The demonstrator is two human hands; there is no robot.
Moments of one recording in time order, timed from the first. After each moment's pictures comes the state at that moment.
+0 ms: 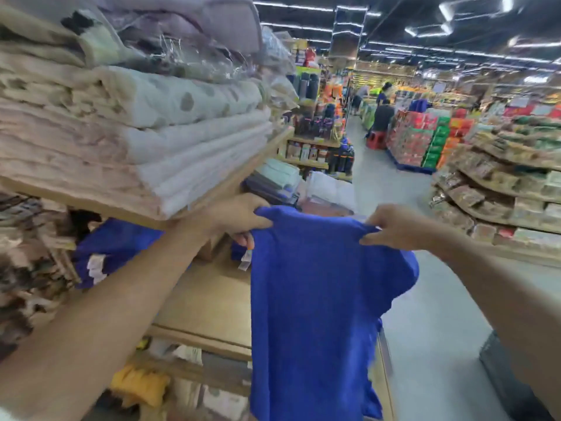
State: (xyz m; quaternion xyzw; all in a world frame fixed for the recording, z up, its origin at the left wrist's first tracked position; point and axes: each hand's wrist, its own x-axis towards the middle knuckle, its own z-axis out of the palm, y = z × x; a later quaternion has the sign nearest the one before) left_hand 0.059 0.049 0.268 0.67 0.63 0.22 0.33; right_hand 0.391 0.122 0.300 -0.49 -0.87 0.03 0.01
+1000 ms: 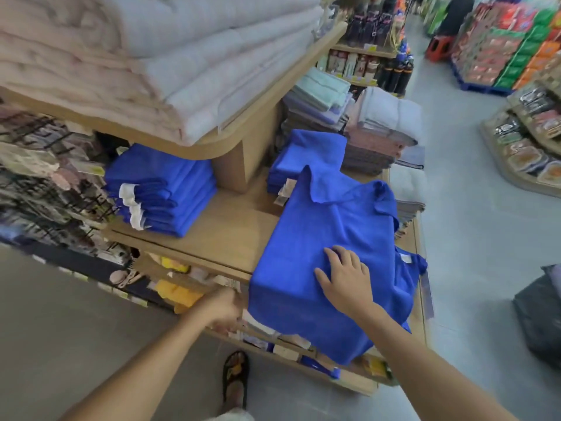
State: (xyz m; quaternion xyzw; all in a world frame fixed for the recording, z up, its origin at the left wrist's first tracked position) left_hand 0.010 -0.078 -0.050 0.46 0.77 0.00 0.44; right_hand 0.283 0.043 -0.014 -0.54 -0.84 0.06 0.04
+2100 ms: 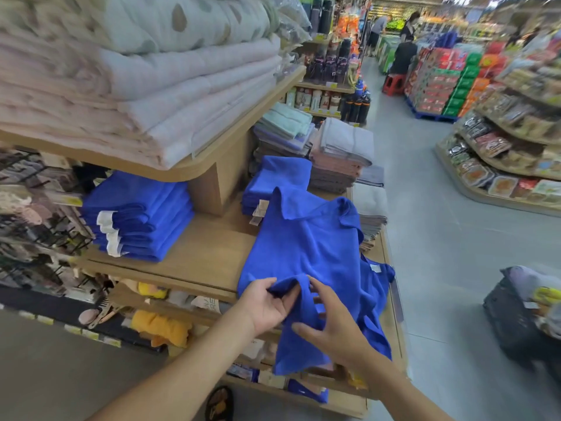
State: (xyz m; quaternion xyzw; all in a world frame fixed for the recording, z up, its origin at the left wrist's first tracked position) left_hand 0.145 -0.036 0.049 -0.14 0.28 0.57 0.76; right_hand 0.333 -0.037 0.020 -0.42 -0.78 0.40 0.26
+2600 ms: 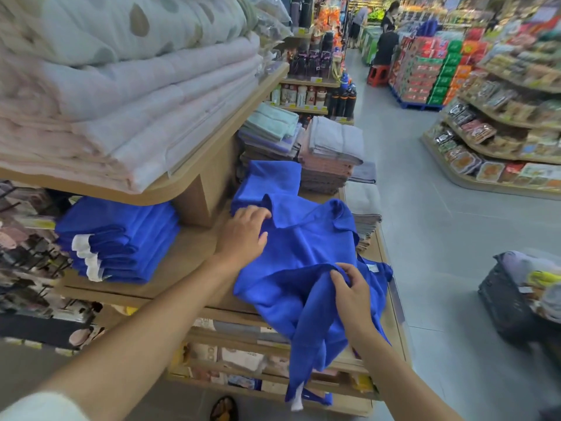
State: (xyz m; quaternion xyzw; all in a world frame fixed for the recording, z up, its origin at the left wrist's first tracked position) left_hand 0.061 0.074 0.083 0.72 0.66 0.22 -0.05; right_hand 0.317 0.025 0.041 -0.57 -0.48 0.45 0.49
